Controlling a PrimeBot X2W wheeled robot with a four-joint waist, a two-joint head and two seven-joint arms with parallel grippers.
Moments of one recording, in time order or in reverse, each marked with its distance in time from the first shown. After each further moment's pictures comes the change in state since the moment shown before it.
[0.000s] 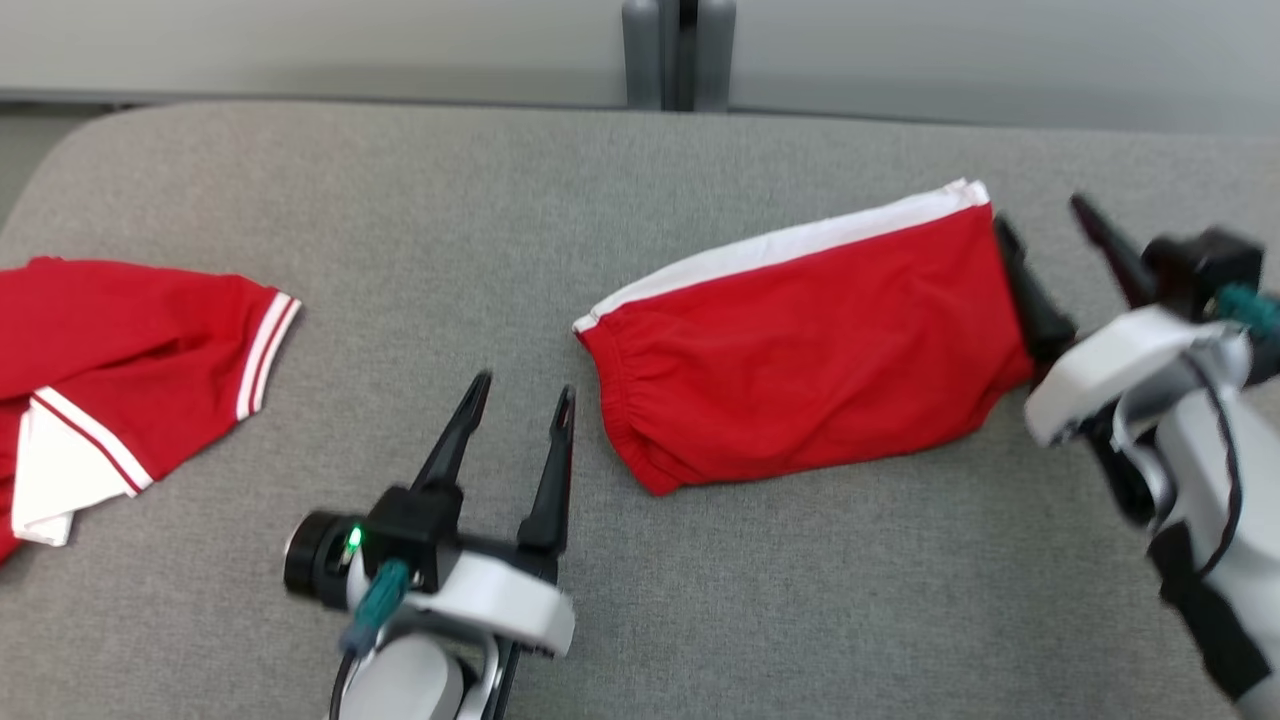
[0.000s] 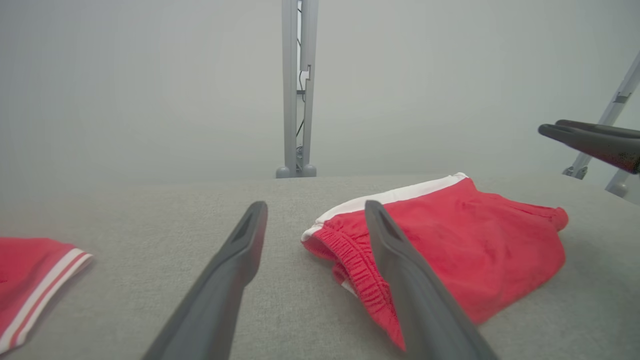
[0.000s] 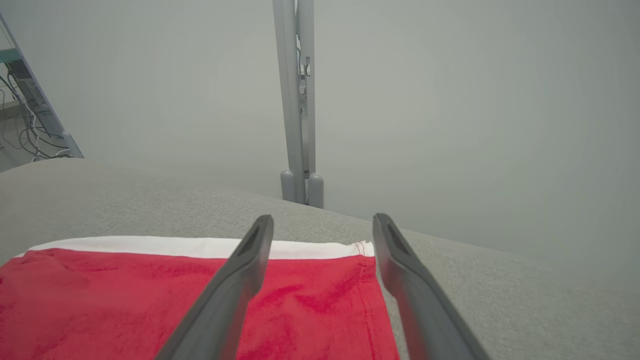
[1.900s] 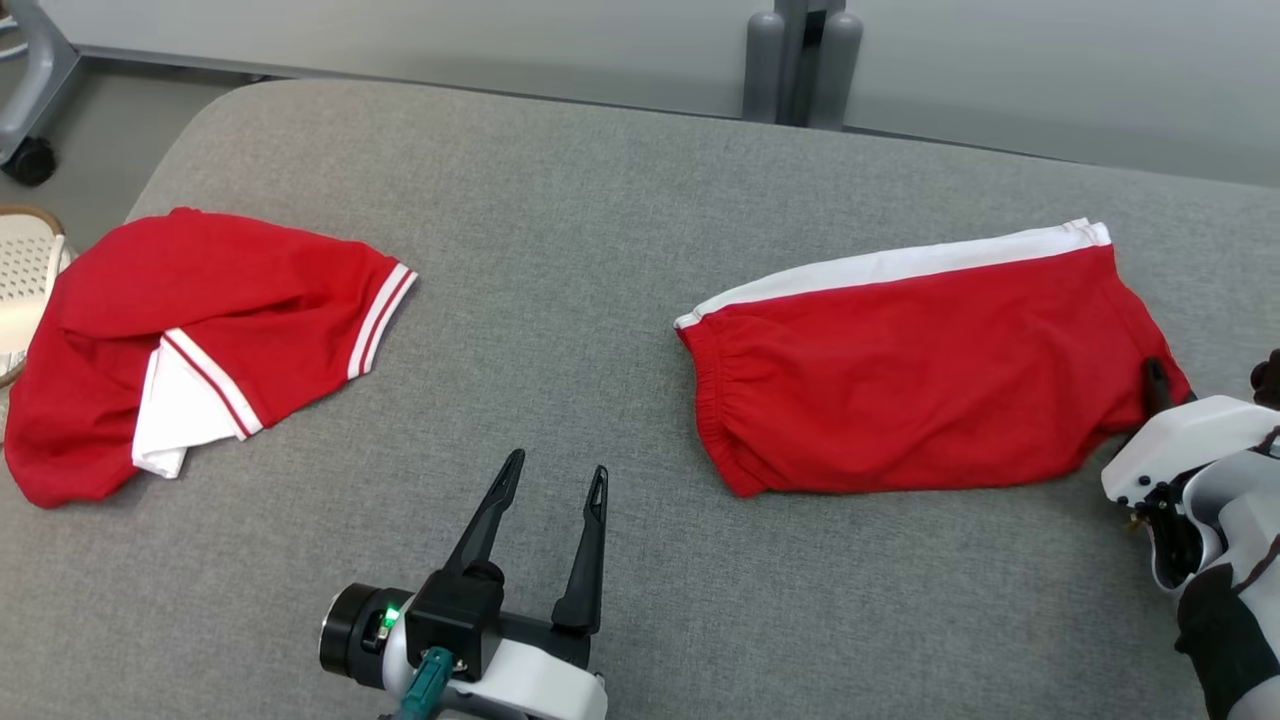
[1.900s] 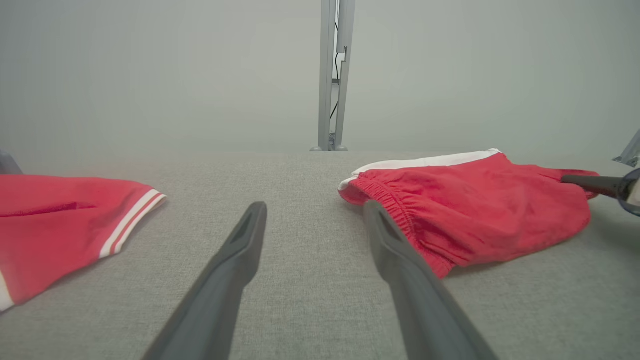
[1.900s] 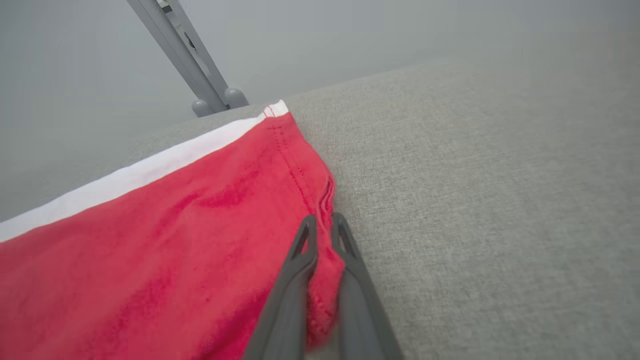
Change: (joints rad) left arm 0.201 -0.094 0.081 -0.052 0.187 -0.040 0.000; right arm 0.005 0.121 -0.491 0.490 -0.081 0.000 0.035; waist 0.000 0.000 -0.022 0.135
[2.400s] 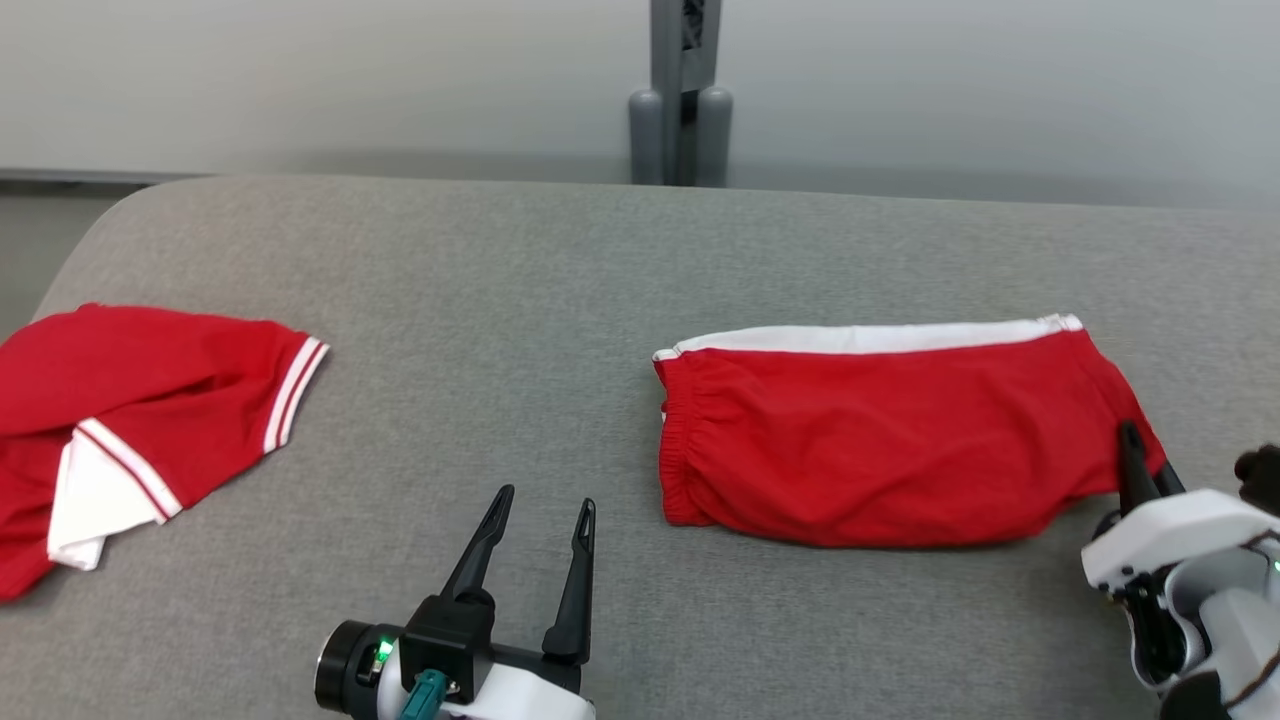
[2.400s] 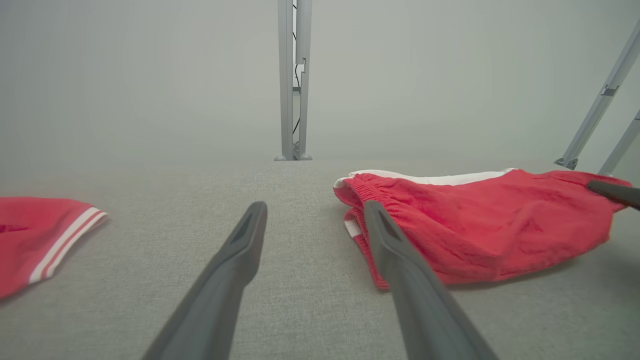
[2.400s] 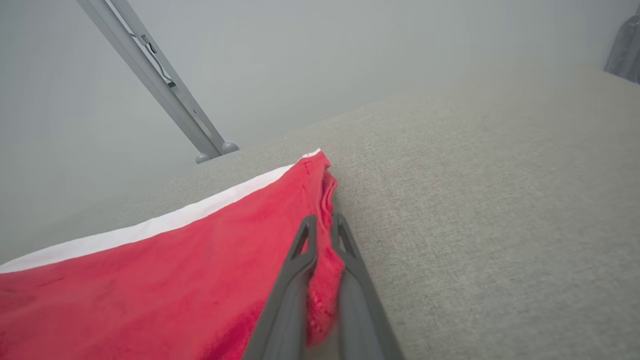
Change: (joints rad) left arm 0.039 -0.011 0.016 0.028 -0.010 -0.003 0.000; right arm 0.254 0.031 0.038 -0.307 0.125 0.000 -0.035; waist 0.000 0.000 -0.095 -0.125
